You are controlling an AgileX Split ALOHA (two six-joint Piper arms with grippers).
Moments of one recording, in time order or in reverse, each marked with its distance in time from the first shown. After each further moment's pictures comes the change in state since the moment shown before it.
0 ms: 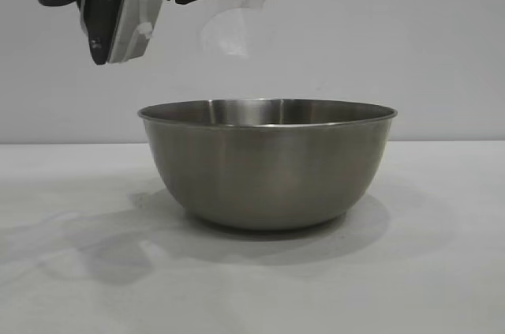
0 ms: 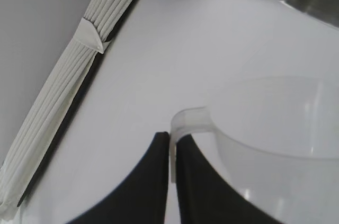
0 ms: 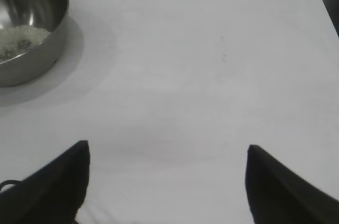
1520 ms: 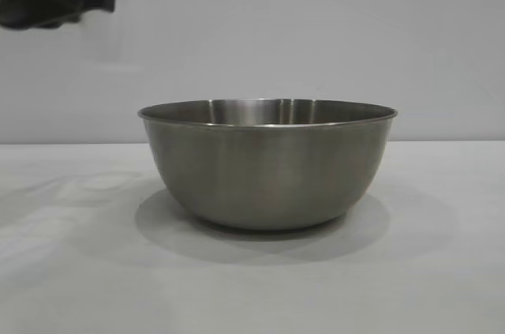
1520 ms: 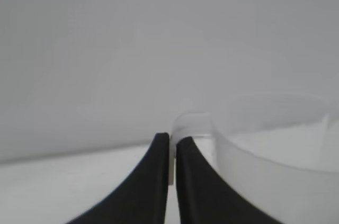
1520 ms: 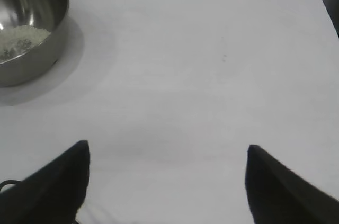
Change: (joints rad) left arm 0.000 -0.001 0.259 -1.257 -0.090 -1.889; right arm 0.000 0.000 0.000 0.000 0.000 0.000
